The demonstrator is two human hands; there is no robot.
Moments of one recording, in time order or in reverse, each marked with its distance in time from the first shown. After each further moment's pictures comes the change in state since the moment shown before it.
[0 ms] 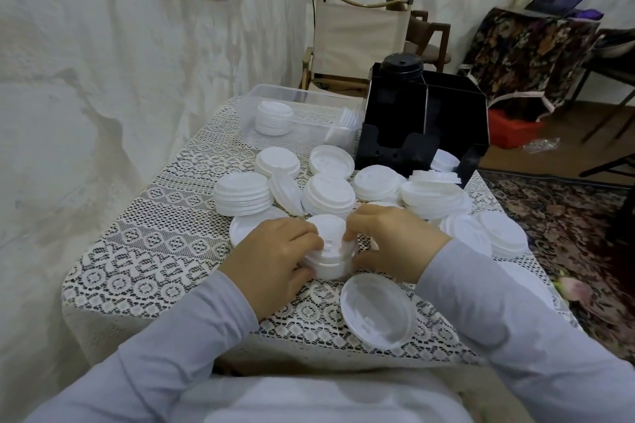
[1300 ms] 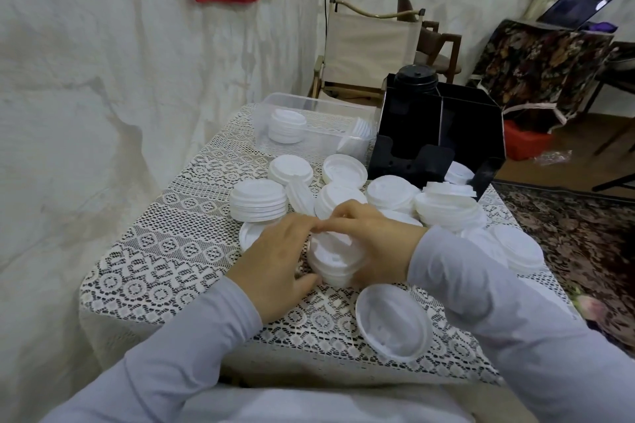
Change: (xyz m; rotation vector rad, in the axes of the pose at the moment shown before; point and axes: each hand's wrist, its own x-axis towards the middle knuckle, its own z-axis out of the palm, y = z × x) left_hand 0.001 0.005 -0.017 -0.131 -0.104 -0.317; right_hand 0.035 -0.014 0.002 0.146 -0.187 -0.057
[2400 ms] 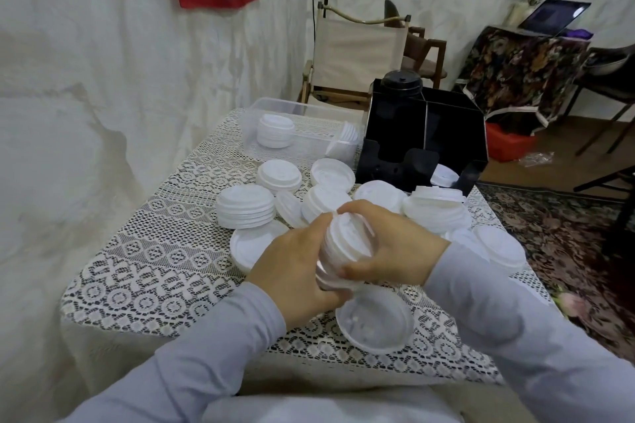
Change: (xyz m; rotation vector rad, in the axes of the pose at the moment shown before) left_hand 0.017 0.025 0.016 -0.093 -0.064 -0.120; right_hand -0.030 -0.005 -0.014 0.249 0.202 0.198
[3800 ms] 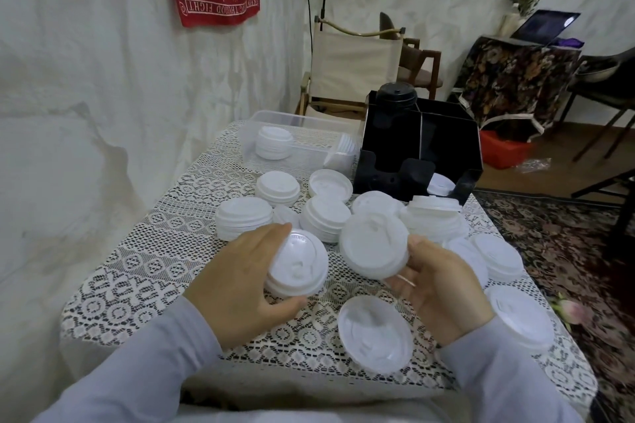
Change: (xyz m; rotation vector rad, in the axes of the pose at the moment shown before) left_hand -0.028 -0.023 -0.045 0.211 -0.007 0.039; right_hand -0.038 0.021 0.022 1.468 0.458 0.354
